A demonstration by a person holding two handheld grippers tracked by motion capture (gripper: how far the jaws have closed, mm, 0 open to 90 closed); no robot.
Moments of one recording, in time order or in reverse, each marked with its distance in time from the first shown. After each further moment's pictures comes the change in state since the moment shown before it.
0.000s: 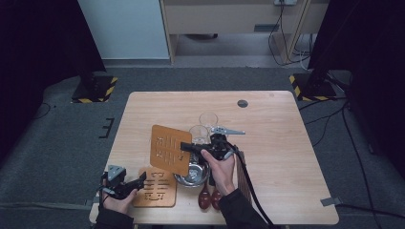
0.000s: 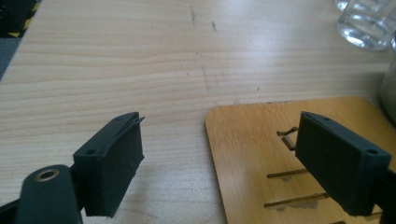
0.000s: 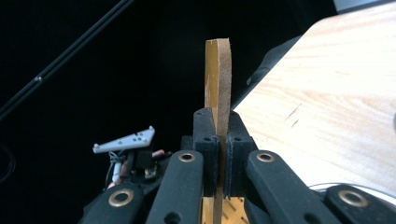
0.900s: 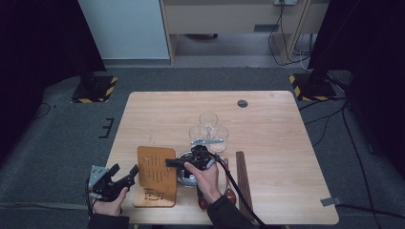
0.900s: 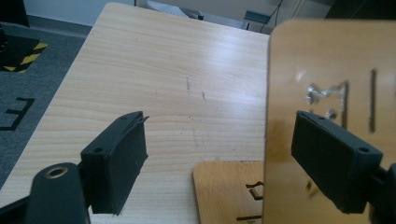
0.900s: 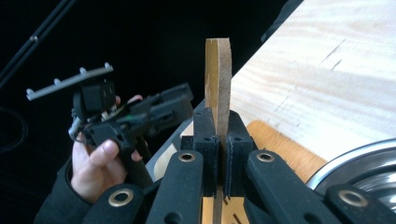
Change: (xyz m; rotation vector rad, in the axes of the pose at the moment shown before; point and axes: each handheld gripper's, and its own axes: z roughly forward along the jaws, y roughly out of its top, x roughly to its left) left arm 0.008 0.013 -0.039 -0.246 -0.053 -0.122; right arm -0.001 -0.040 0.045 0.175 0.040 0.039
